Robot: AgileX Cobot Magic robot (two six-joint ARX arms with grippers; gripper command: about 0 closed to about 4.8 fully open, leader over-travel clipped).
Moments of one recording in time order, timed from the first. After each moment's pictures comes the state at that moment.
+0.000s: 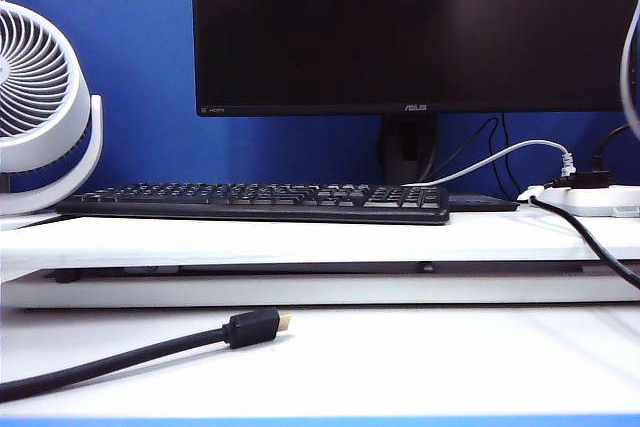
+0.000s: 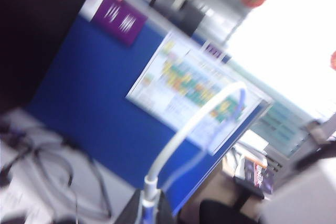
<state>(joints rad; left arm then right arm) -0.65 1.79 1.87 0.06 0.72 -0.58 0.29 0.89 1.44 -0.59 -0.34 -0.28</state>
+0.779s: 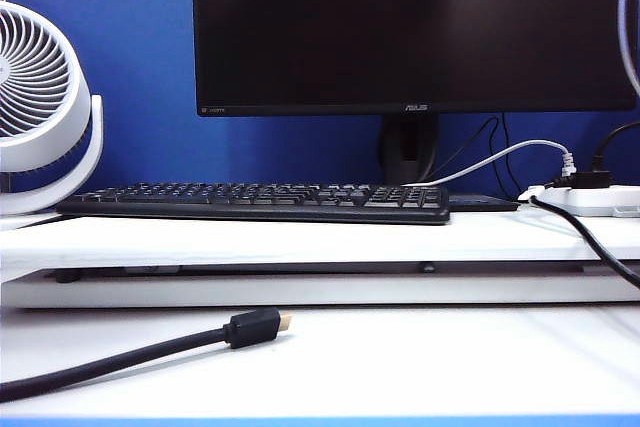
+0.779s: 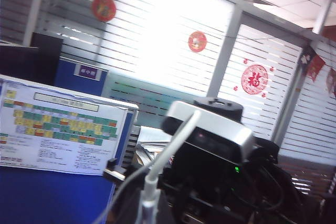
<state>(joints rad) -0.65 1.78 1.87 0.62 1.09 -0.84 0.29 0.94 1.43 -0.60 -0.58 -0.12</state>
